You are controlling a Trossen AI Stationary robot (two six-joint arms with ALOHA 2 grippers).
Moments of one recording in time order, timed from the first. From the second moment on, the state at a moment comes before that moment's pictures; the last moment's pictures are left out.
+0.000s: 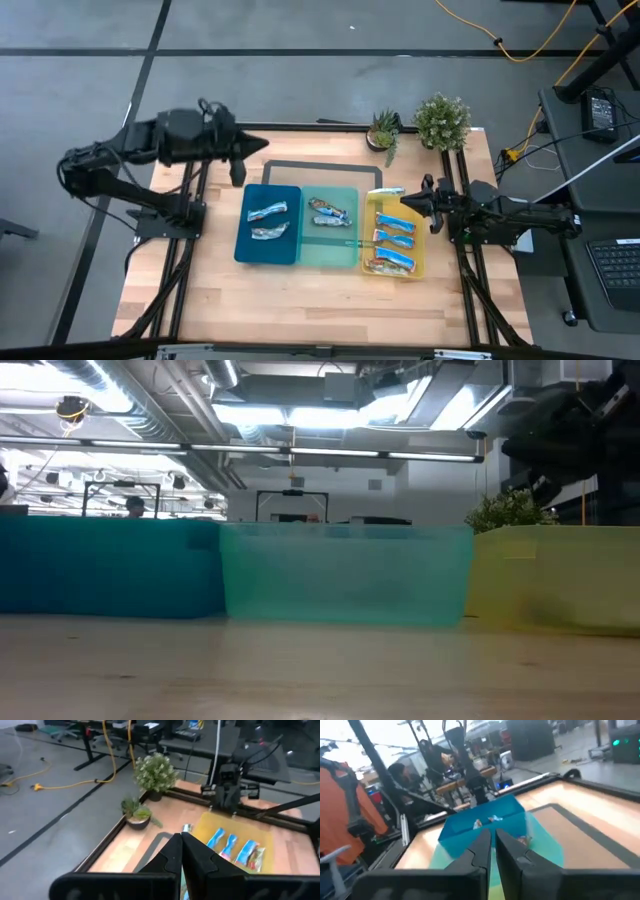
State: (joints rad) left arm 0.09 1.04 1.45 -0.77 -0.28 -0.18; right arm -0.08 0.02 0.01 0.06 -0.03 0.37
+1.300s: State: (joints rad) left arm -0.33 1.06 1.40 -0.68 -0.51 -0.17; right arm -0.52 1.37 1.02 -1.00 0.03 -0.22
